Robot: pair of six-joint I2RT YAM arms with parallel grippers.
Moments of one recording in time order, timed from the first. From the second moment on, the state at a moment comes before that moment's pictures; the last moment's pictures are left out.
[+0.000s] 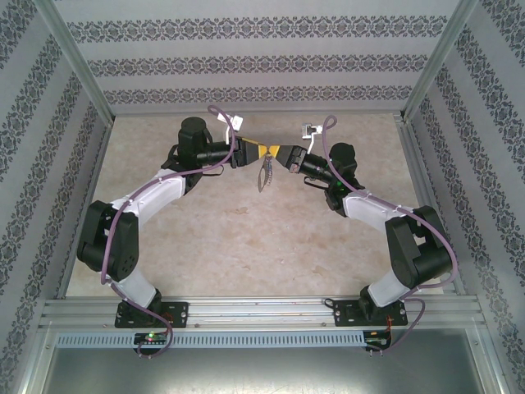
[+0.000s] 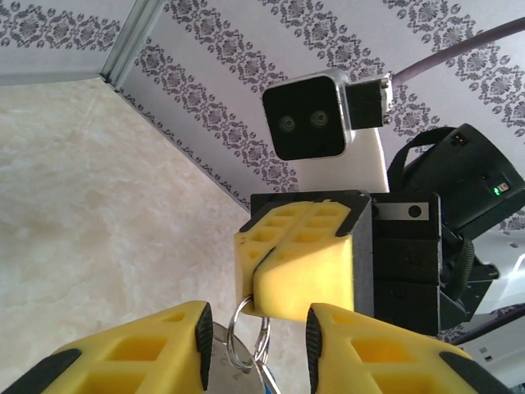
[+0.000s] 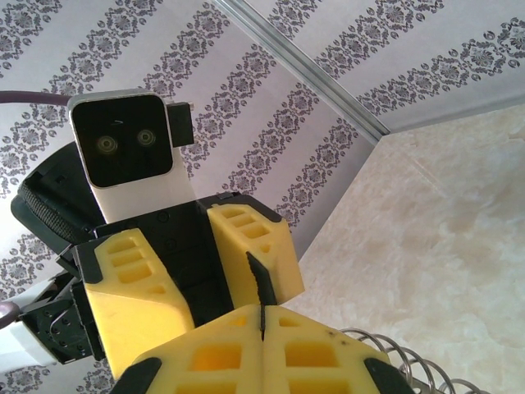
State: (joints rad) left arm -0.34 1.65 1.18 0.33 0.93 -0.53; right arm 0.36 1.57 0.84 0.83 -0.76 0.97
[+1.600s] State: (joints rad) left arm -0.36 1.70 1.17 0.44 0.98 -0.61; right arm 0.33 1.52 0.81 0.82 -0.75 0.96
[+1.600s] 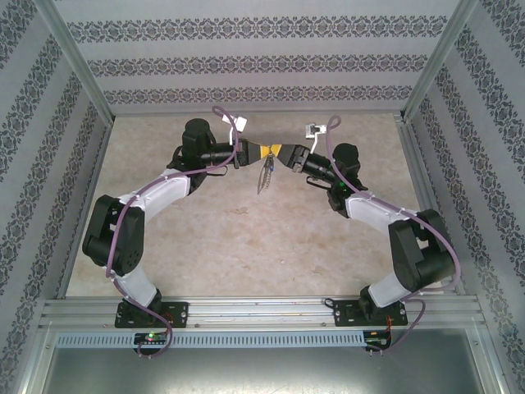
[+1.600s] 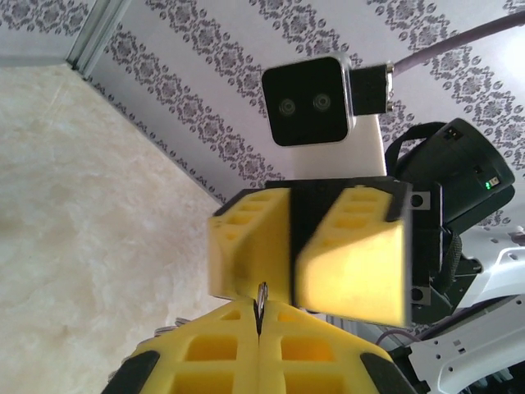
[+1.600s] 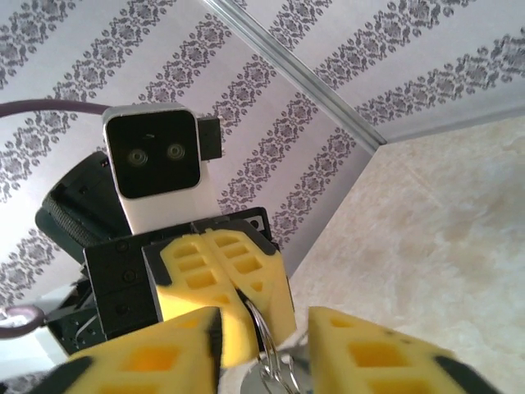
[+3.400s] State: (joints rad) left arm -0.44 1.66 1.06 0.55 0.78 -0.69; right arm 0.49 1.33 0.68 0.48 -0.39 0.50
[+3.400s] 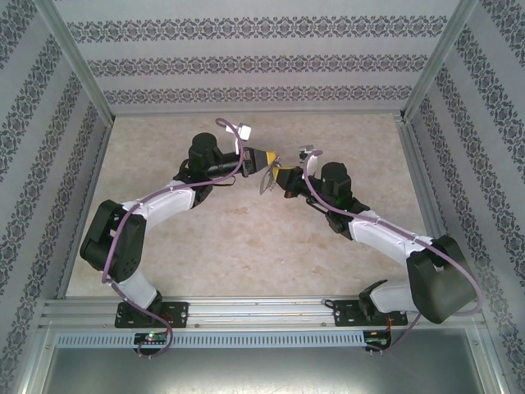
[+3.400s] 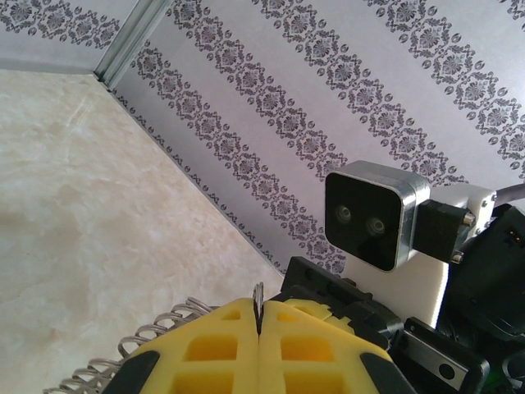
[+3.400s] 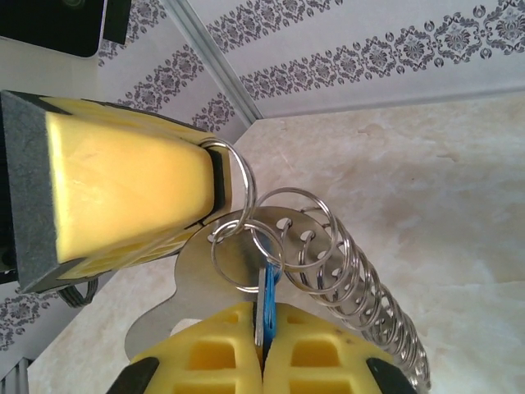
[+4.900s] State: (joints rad) left arm -0.45 1.65 0.99 0.78 0.75 -0.79; right arm 0.35 1.13 0.61 0.43 -0.48 0.63
